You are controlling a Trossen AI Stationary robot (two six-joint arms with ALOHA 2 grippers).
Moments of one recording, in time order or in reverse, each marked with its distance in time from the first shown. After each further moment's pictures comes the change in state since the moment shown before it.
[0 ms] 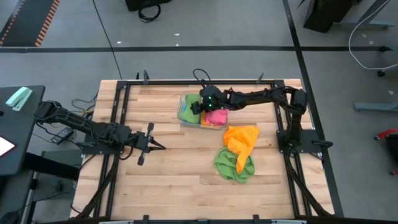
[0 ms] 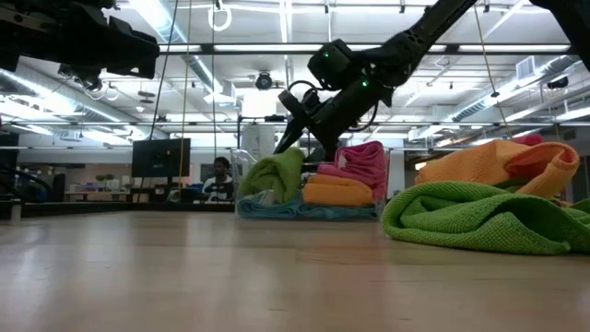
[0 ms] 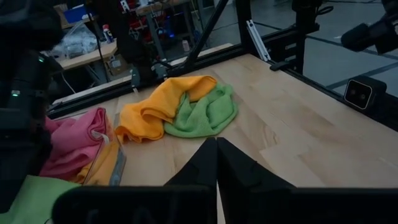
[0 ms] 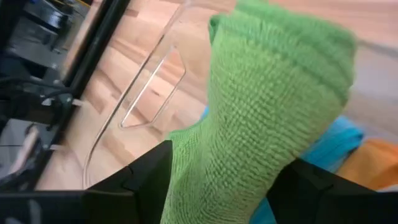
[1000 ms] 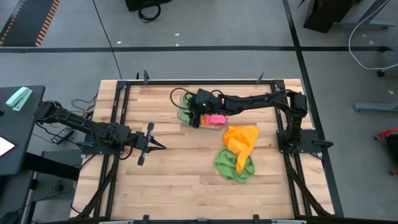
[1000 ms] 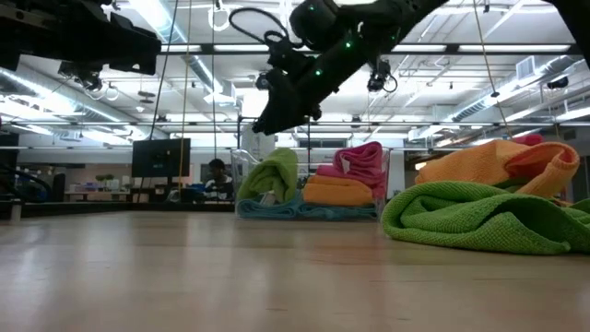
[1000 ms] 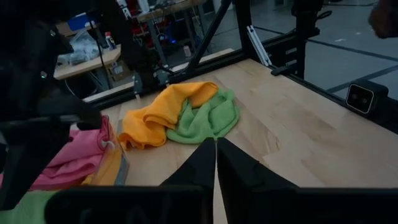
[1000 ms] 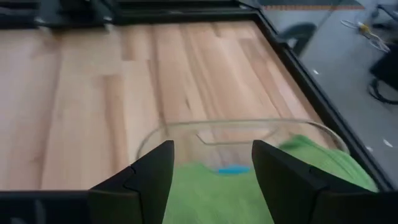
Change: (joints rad) left arm 0.000 0.000 0.001 0.023 0.000 0.018; right arm 0.138 0.000 0.185 -0.143 0.199 -0.879
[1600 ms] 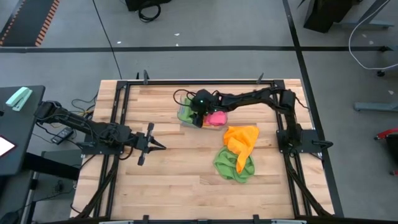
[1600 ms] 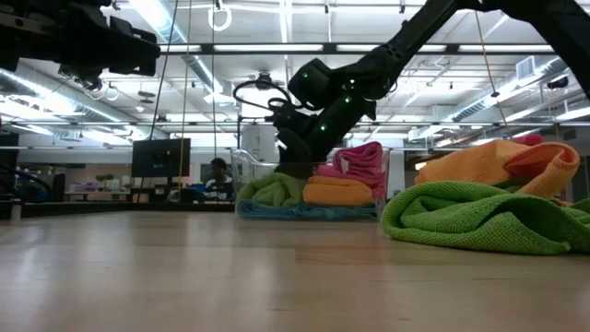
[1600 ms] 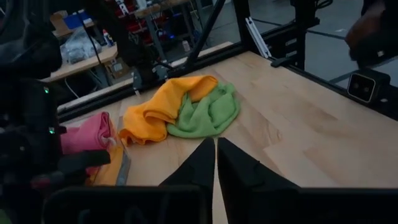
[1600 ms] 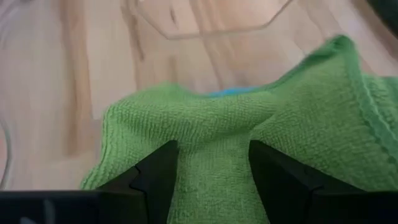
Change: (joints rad) left arm 0.001 0.000 0.000 -0.022 0.000 0.030; right arm -0.116 0.150 -0.054 0.022 -0.215 0.005
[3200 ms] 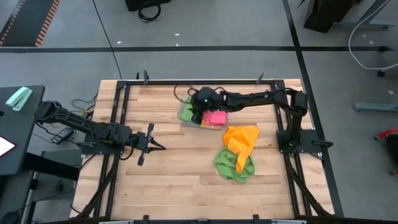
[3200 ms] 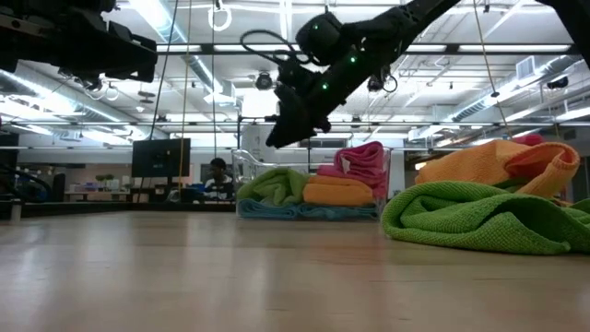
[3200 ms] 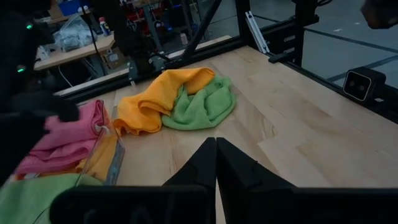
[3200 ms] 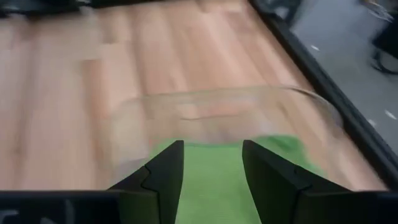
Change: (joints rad) left arm -0.002 0.000 0.000 -0.031 0.000 -0.049; right arm 0.051 -0.156 0.003 -0.008 0.164 0.036
